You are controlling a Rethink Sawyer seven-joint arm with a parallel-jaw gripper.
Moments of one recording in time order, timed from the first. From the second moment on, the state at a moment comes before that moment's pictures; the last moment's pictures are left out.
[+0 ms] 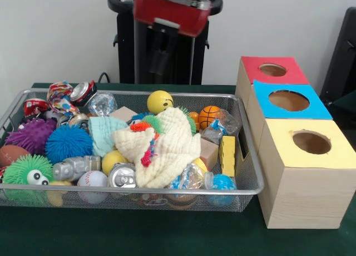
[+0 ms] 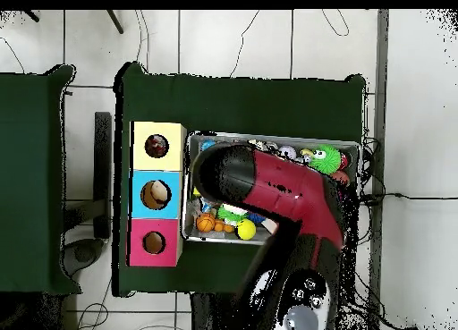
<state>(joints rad) -0.01 -0.67 -0.40 1.47 0.13 0.66 1.49</state>
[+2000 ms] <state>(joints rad) -0.61 -0.75 0.07 1.72 -0.34 0.39 1.49</state>
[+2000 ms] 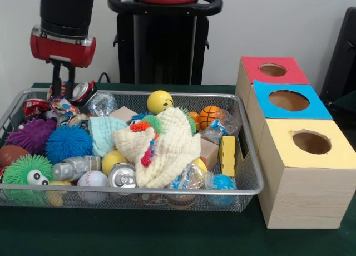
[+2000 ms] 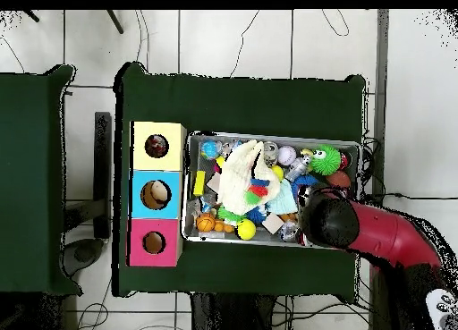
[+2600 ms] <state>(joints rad) -0.63 -0.75 0.13 1.75 -0.40 0.39 1.49</state>
